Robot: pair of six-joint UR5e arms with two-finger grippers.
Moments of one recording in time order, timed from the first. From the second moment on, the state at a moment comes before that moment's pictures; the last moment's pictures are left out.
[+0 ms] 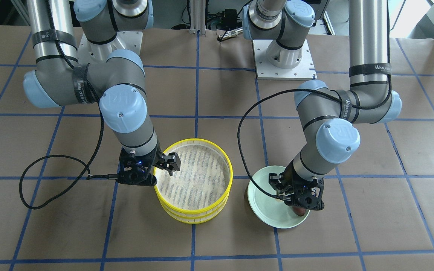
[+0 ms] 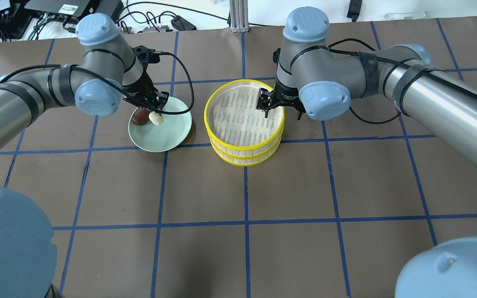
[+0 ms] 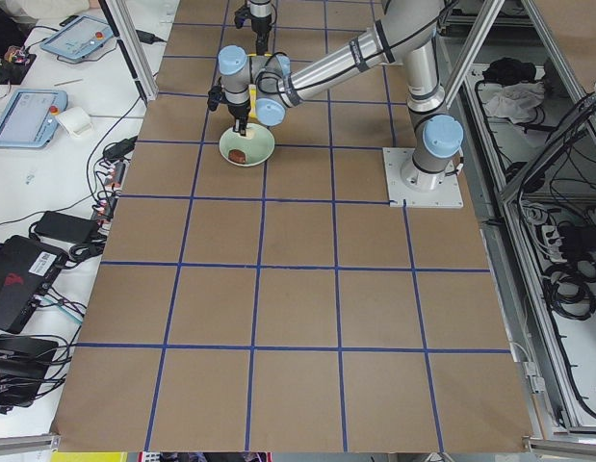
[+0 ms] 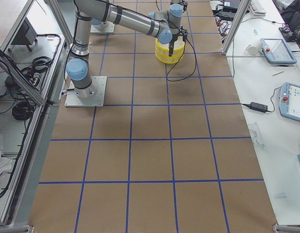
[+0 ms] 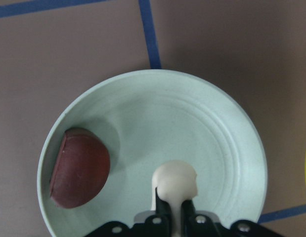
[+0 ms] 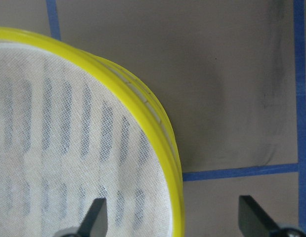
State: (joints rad) left arm -1.52 -2.01 -1.67 -1.01 1.50 0.21; right arm 1.76 -1.17 1.66 -2.08 -1.52 0.30
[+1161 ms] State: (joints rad) left arm -1.52 -1.95 -1.65 -1.09 1.53 0.21; right arm 1.76 -1.17 1.66 -2.07 -1.51 0.16
